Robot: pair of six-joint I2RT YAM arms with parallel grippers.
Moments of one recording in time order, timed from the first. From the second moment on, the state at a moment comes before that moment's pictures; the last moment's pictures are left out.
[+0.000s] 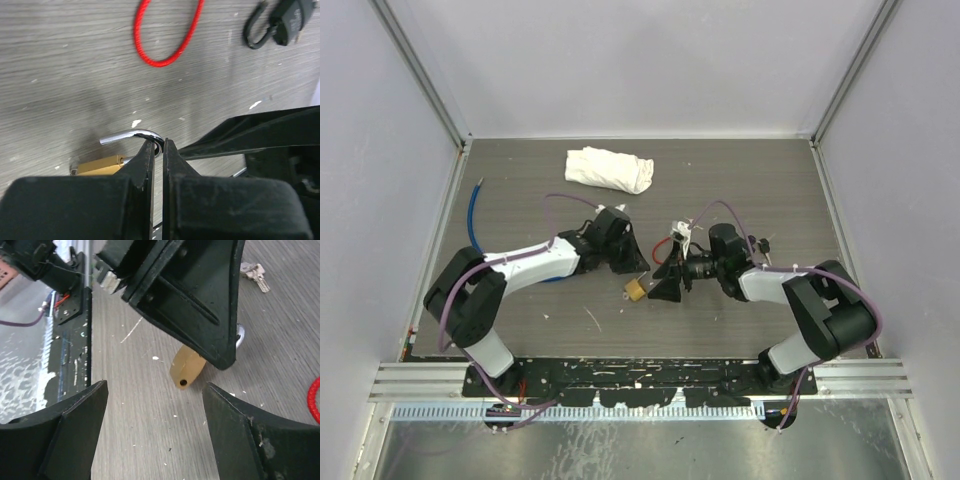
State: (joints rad) left arm -0.75 1.63 0.99 -0.19 0.14 -0.91; right arm 0.43 1.49 0.49 0.54 -1.05 0.10
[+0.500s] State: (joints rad) left arm -0.78 1.69 1.03 -0.02 0.19 -1.02; right arm 0.46 1.56 0.44 0.66 -0.79 0.19
